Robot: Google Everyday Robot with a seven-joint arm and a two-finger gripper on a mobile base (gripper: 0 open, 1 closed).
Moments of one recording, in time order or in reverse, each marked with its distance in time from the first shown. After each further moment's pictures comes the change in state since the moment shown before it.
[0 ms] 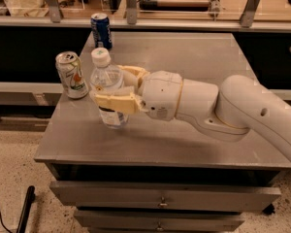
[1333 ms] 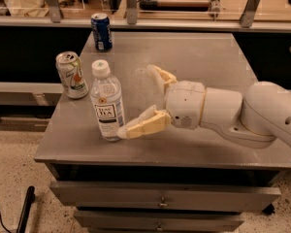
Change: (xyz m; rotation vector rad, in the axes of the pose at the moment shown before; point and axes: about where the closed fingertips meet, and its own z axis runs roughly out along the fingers) arm 0.032 -0.010 -0.047 0.040 0.114 0.004
